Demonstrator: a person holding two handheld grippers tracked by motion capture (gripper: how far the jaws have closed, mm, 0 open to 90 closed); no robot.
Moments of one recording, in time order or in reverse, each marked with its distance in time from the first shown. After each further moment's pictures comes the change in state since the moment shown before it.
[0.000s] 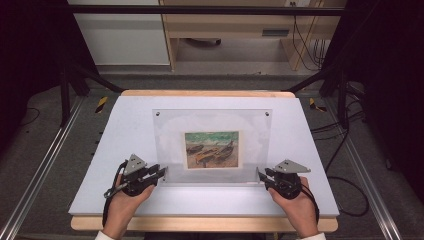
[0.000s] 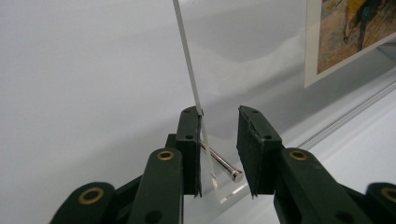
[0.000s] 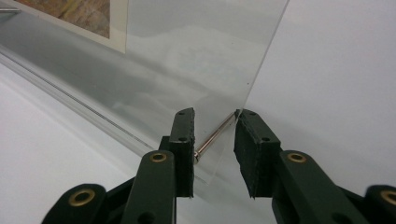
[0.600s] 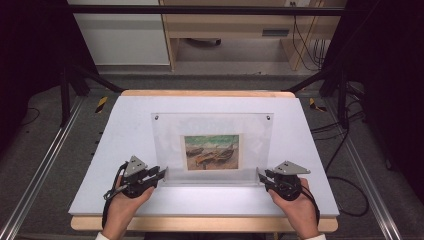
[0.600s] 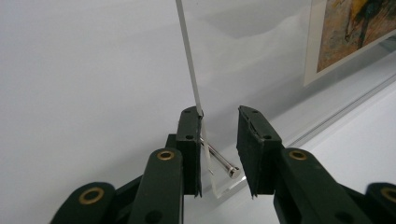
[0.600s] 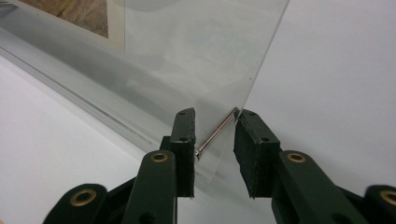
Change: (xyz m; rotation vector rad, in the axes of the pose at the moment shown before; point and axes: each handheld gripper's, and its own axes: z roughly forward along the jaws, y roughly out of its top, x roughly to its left) left arm -0.002 -0.003 -0.002 0.012 -0.001 0.010; right arm 0.001 -0.003 -0.001 0.009 0.004 -0.014
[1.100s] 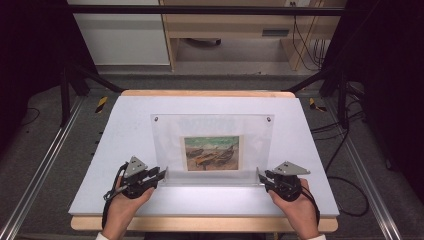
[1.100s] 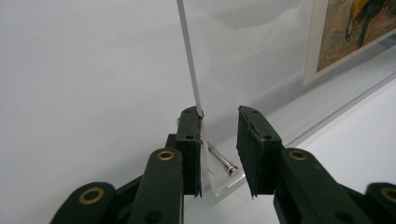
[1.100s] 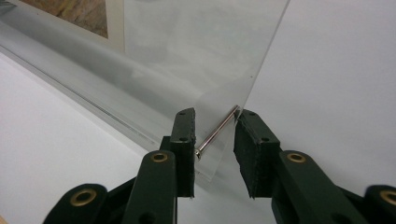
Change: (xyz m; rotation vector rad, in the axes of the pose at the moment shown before) left arm 0.000 -0.001 0.000 0.003 -0.002 0.003; right arm 0.000 -0.001 0.000 0.005 0.000 -0.002
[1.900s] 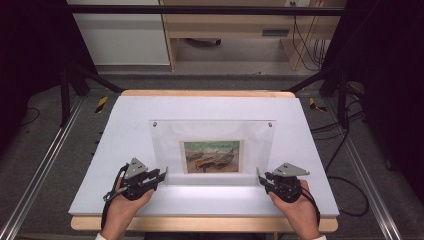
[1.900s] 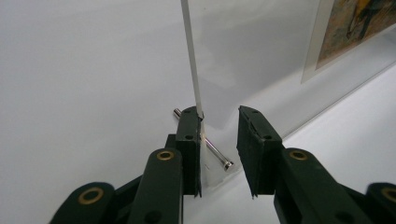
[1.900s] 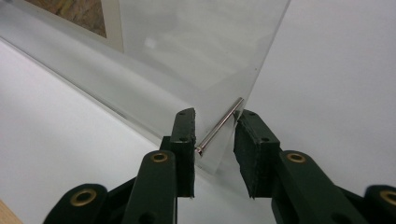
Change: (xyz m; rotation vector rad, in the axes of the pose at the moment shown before) left arm -0.002 -0.003 -0.002 0.029 -0.012 0.019; right arm 0.002 -0.003 0.000 0.020 0.008 -0.004
